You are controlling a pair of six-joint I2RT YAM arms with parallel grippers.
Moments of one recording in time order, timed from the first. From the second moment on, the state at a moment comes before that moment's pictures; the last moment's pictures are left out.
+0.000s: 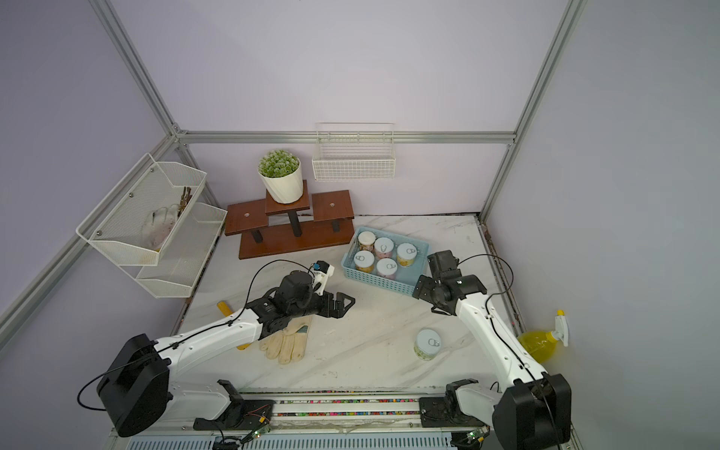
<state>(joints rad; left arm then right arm) -0.70 1.37 0.82 -0.04 0.21 -0.53 0.20 1.13 0.92 -0.88 0.12 0.68</state>
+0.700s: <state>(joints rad) -0.73 1.30 0.86 0.03 0.22 -0.49 0.24 1.01 0.60 -0.83 -0.01 0.84</state>
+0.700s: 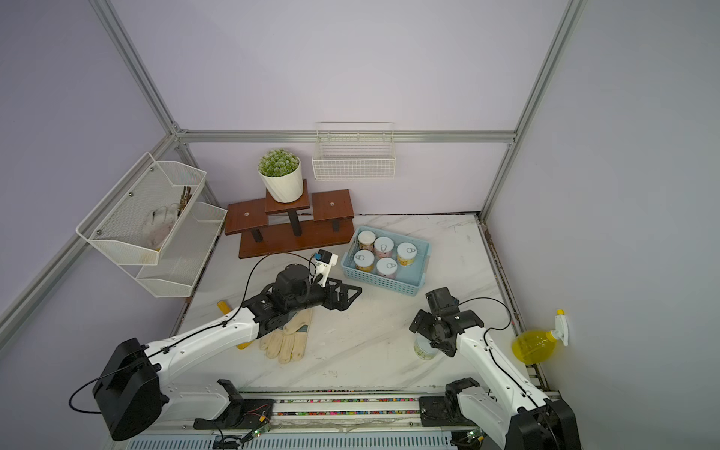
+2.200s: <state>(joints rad) -0.58 0.89 0.64 -0.28 -0.14 -0.60 0.91 1.75 1.22 -0.83 0.09 0.98</state>
